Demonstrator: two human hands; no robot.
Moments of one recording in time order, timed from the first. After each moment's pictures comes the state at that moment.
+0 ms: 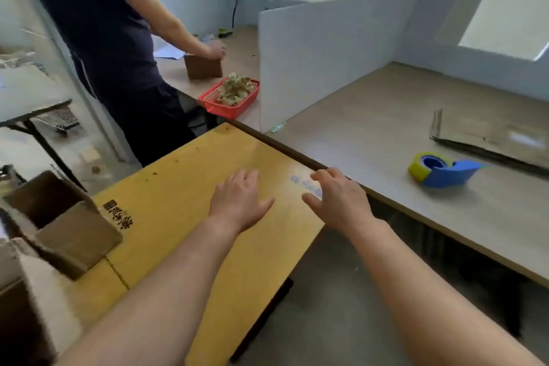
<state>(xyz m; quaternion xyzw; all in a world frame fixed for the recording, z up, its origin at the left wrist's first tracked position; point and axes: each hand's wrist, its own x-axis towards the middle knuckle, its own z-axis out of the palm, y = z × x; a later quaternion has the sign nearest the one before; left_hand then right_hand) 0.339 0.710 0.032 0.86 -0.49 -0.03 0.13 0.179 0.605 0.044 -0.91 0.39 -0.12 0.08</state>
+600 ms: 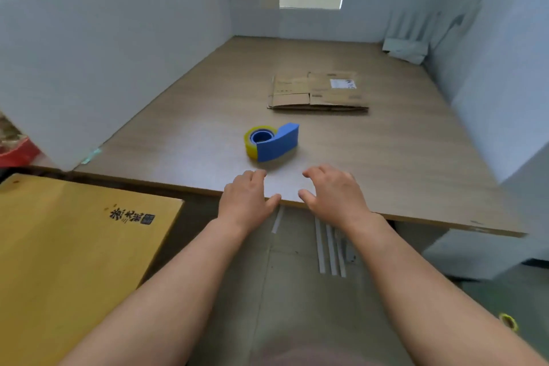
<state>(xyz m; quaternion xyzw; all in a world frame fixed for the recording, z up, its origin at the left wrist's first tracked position) 0.033 0.471 0.007 0.71 -0.69 -0.09 0.12 -0.142 0.448 0.021 -0.81 0.57 -0.10 0.07</state>
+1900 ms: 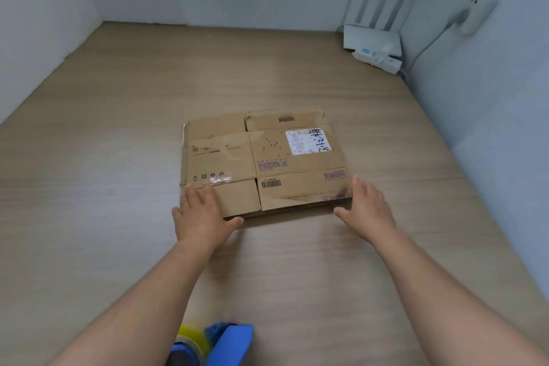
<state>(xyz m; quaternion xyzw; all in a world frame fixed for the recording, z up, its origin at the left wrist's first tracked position) 0.032 -0.047 -0.109 0.75 -0.64 -0.15 -0.03 -0.264 -0.027 -0.082 -0.56 0.81 0.02 0.16</state>
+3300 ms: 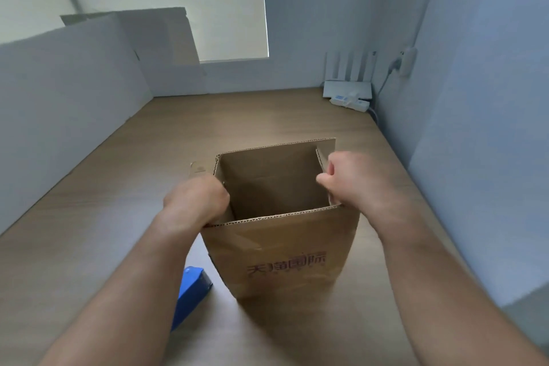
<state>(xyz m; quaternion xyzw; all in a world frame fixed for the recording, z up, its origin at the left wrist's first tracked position) -0.087 0.088 0.103 0.79 -0.60 -0.10 -0.02 -0.327 0.096 0.110 -0.68 0.72 -0.11 0.10</state>
